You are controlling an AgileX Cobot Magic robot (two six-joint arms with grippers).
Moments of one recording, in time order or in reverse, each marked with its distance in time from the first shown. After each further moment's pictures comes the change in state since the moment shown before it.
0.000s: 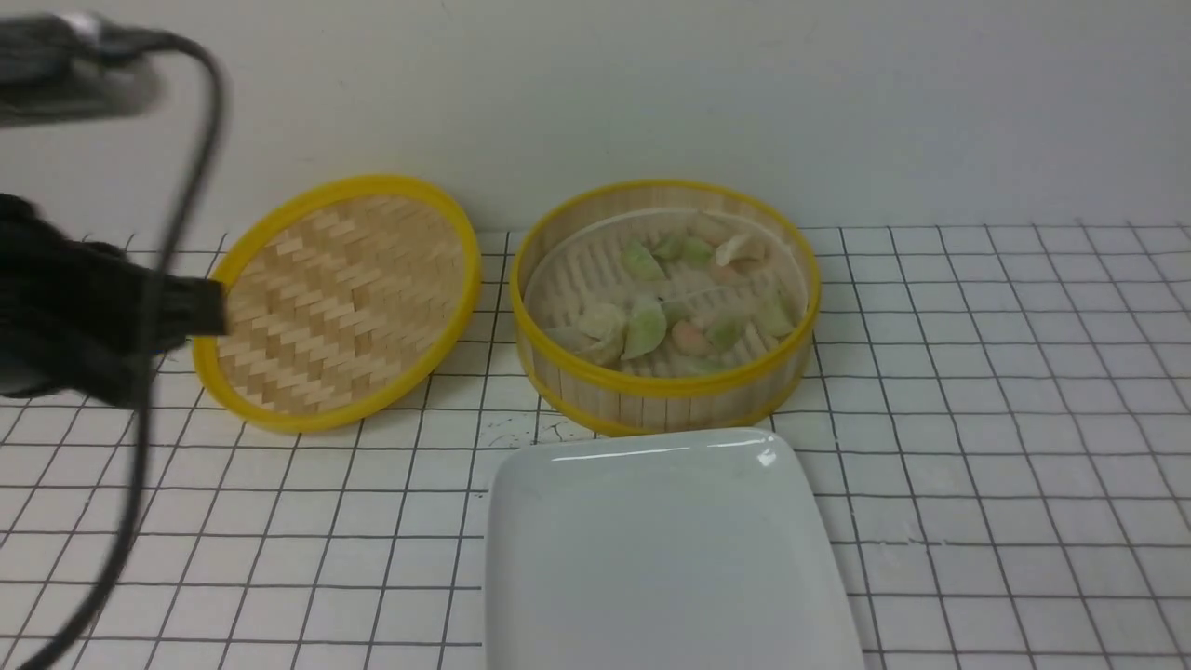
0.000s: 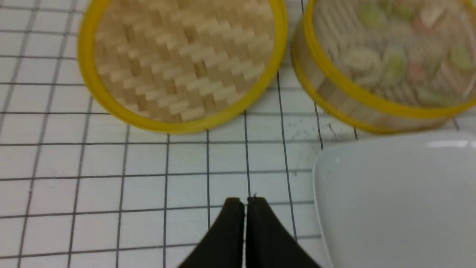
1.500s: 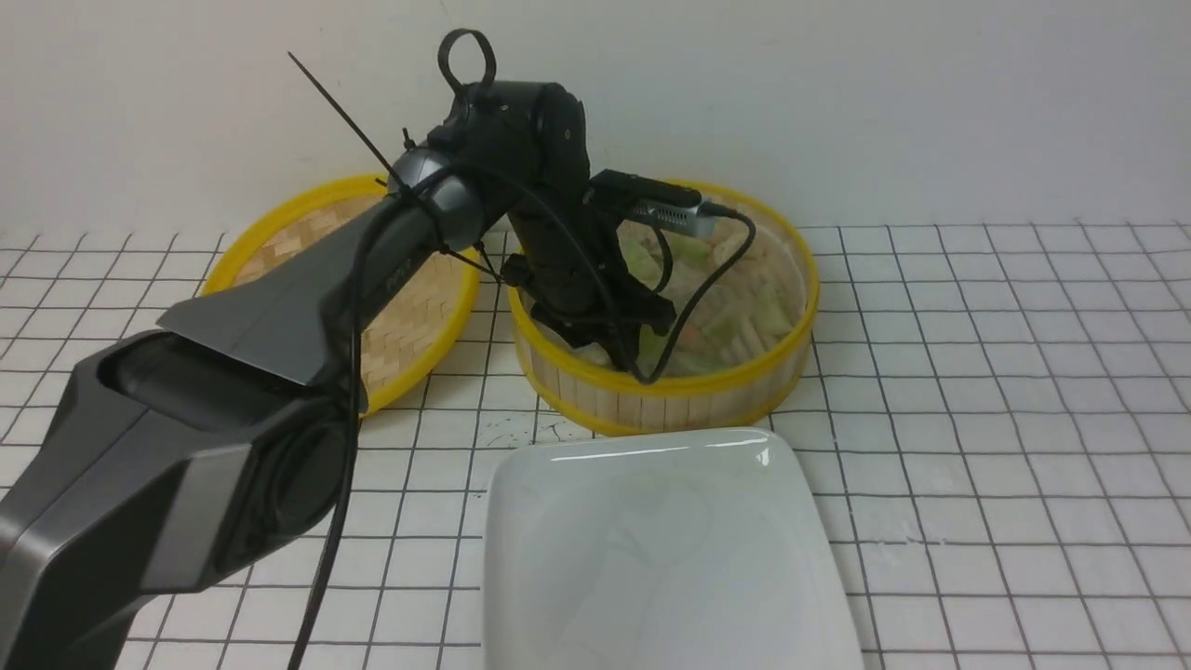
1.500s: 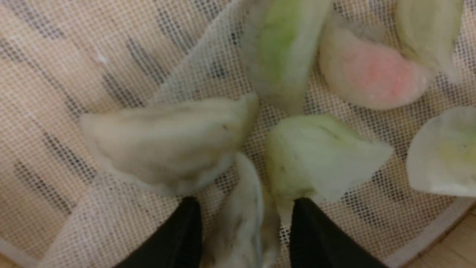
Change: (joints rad) right arm 0.000 0.809 -0.920 -0.229 1.185 -0.332; left arm -0.157 1.391 -1.353 -0.189 0.417 0.303
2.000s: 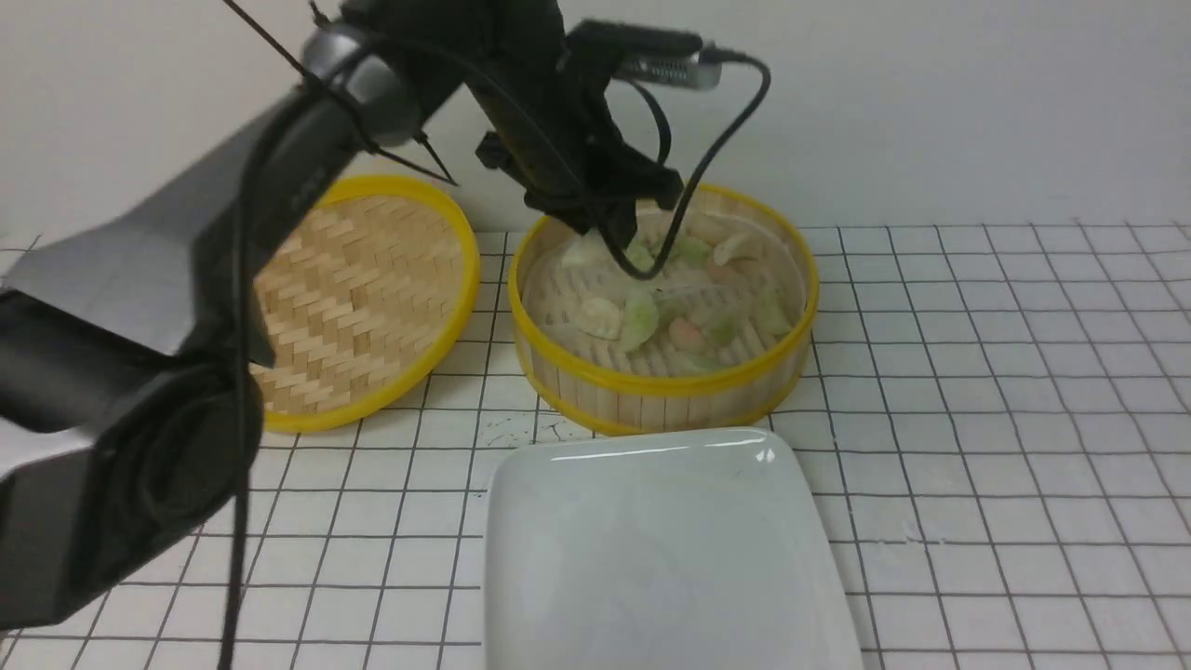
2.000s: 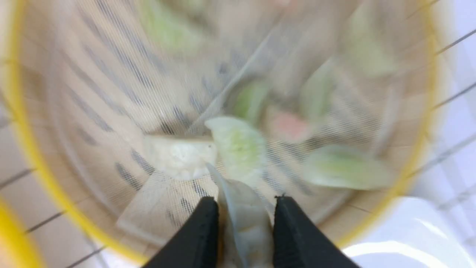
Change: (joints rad) right arm 0.000 0.000 0.000 0.015 0.055 -0.019; left arm -0.002 -0.281 0.034 0.011 0.000 -0.073
